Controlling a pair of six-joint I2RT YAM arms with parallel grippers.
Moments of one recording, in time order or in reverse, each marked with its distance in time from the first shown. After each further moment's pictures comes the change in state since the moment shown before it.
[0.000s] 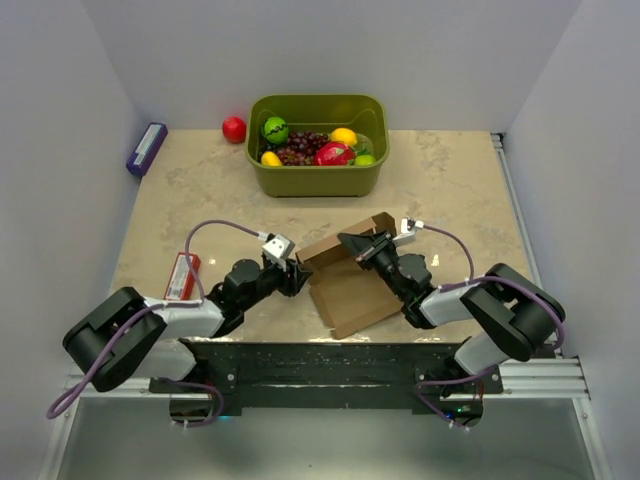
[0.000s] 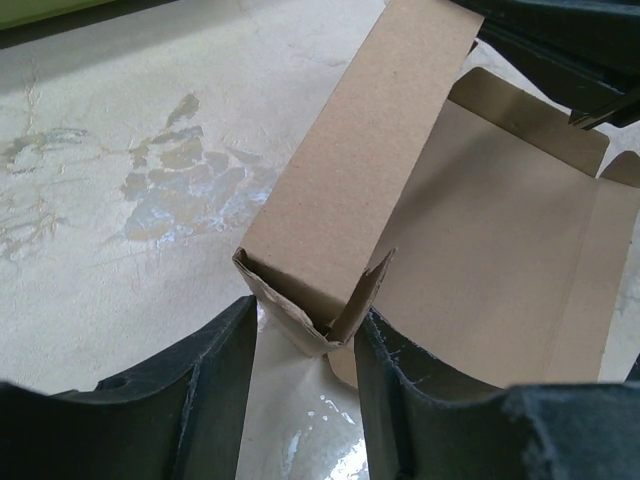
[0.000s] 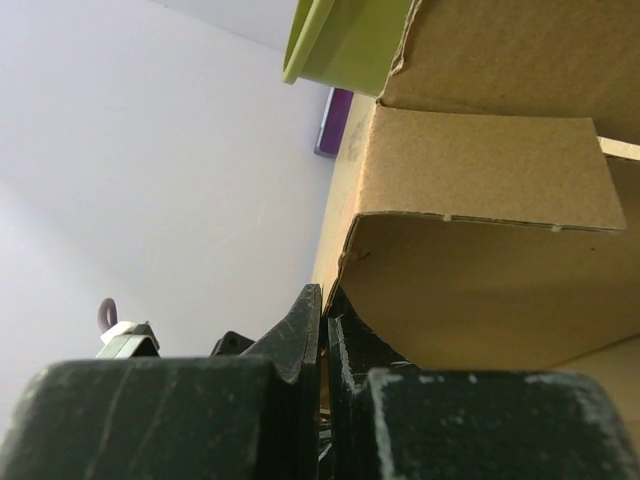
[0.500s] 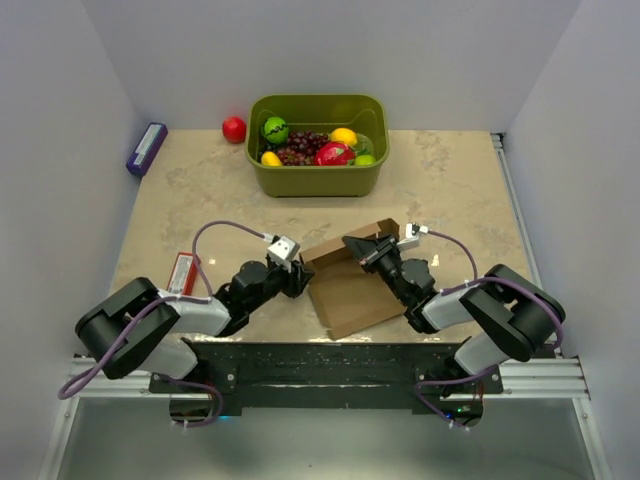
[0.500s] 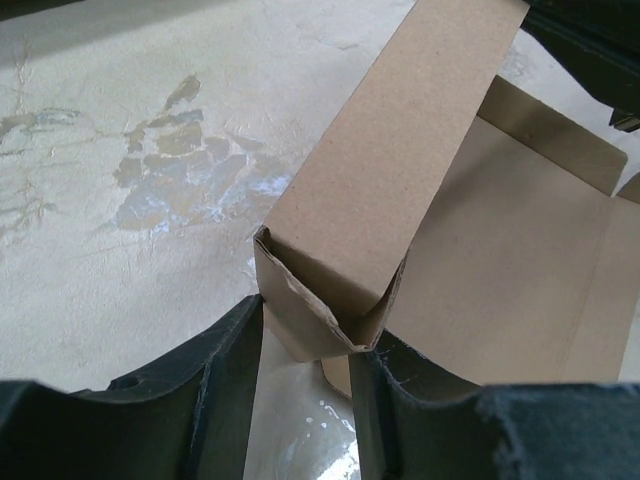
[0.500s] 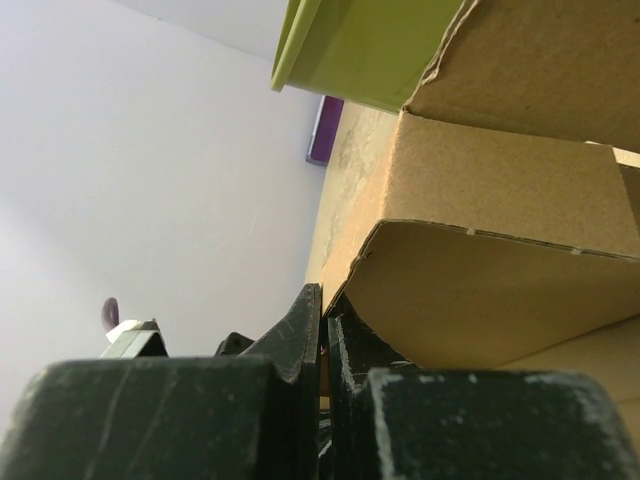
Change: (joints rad) left arm -0.039 0.081 0.011 0.045 -0.057 -0.013; right arm 0.000 0.001 -0.050 0.045 0.031 -0.003
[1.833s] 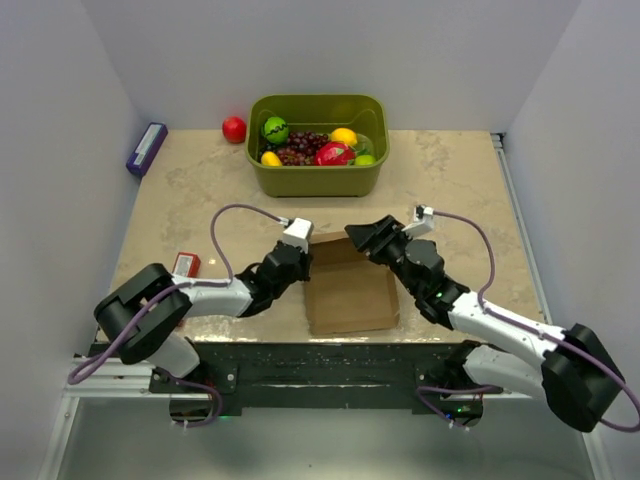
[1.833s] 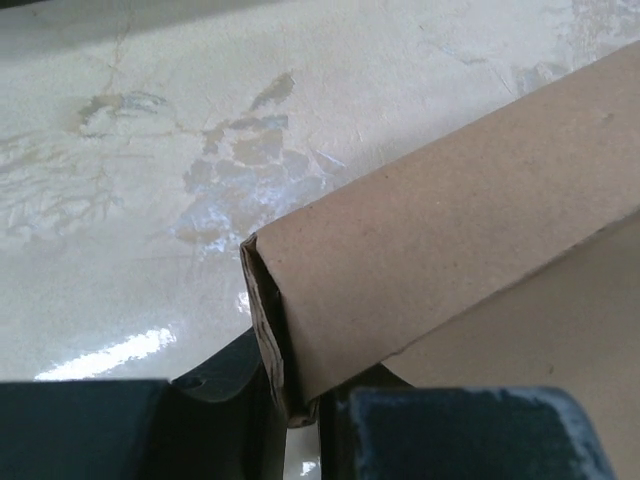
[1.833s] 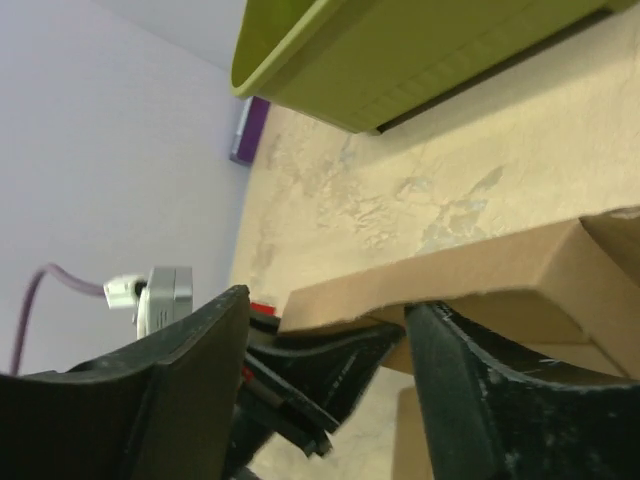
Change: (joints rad) left arm -0.101 0.132 0.271 -0.337 -0.375 -0.093; right arm 0.009 -0.432 0.149 -0.722 0.084 -0.174
